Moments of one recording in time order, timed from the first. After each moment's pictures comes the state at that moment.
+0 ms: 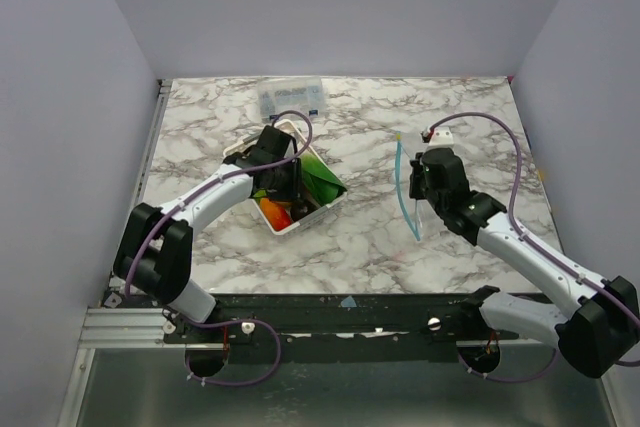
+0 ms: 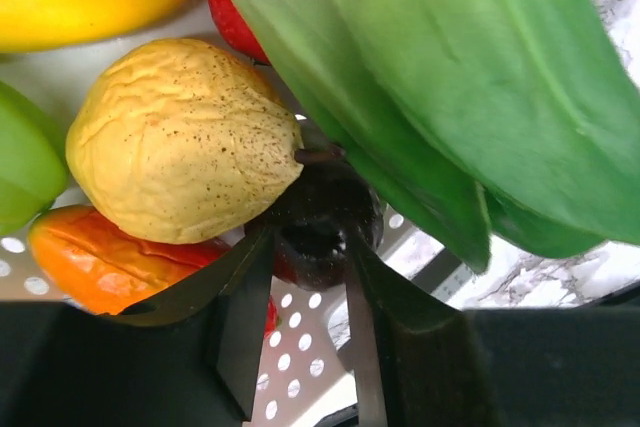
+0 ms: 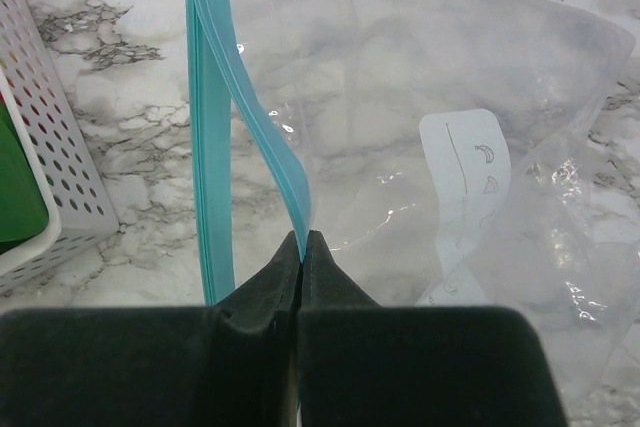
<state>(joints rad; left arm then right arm) -0.49 1.52 1.07 -0.54 0.17 -0.46 0.56 1.09 0.79 -0.26 0.37 0.27</state>
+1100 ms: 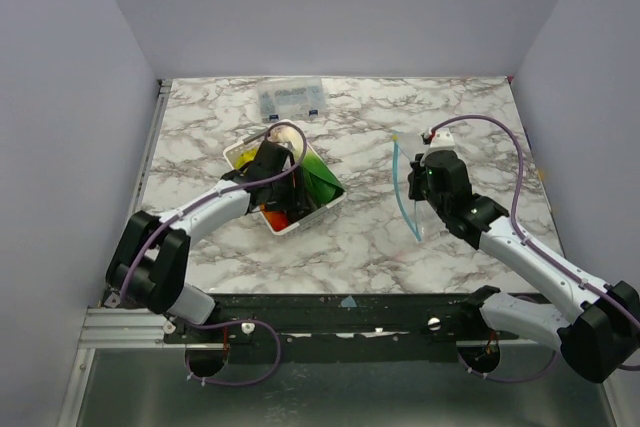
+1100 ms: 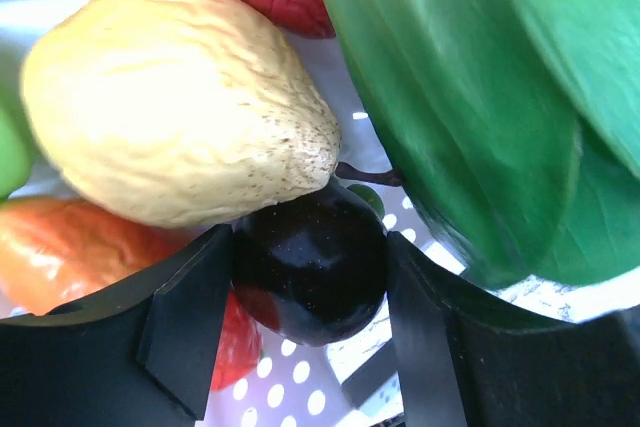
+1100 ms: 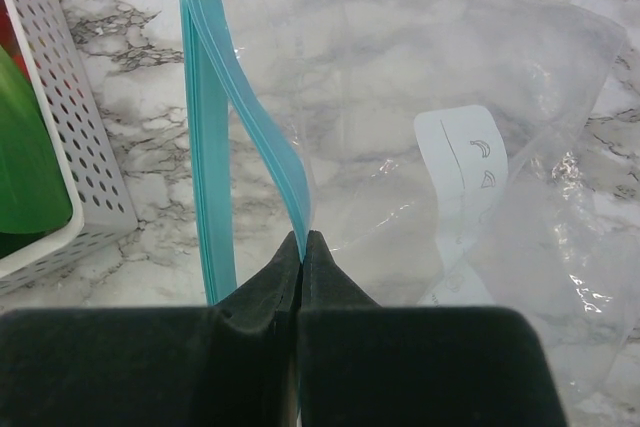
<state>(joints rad) -0.50 1.52 0.91 -0.35 0.14 -0.56 0.56 1.05 0.75 -0.21 0.34 0.26</state>
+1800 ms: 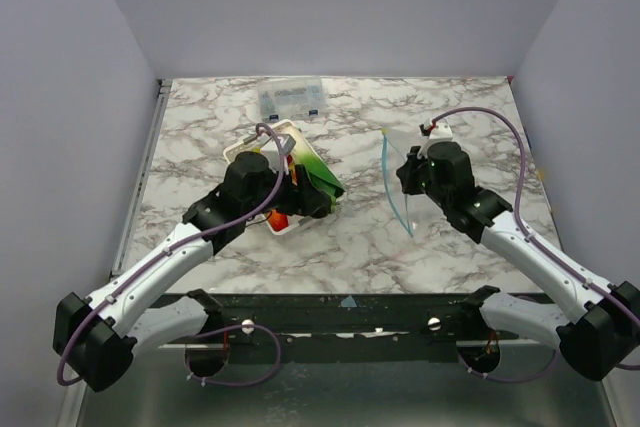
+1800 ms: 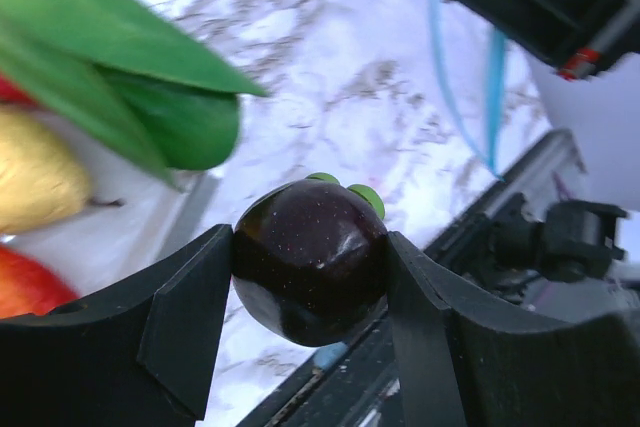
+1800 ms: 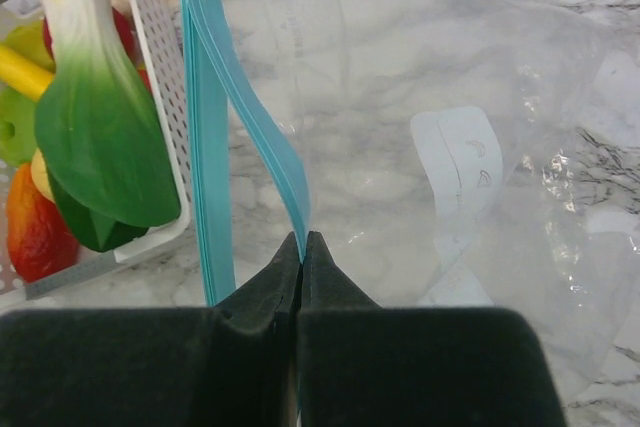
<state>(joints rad) -0.62 1.01 0.81 -0.26 0.23 -0.56 0.56 1.07 0.82 -0.23 0.21 0.32</state>
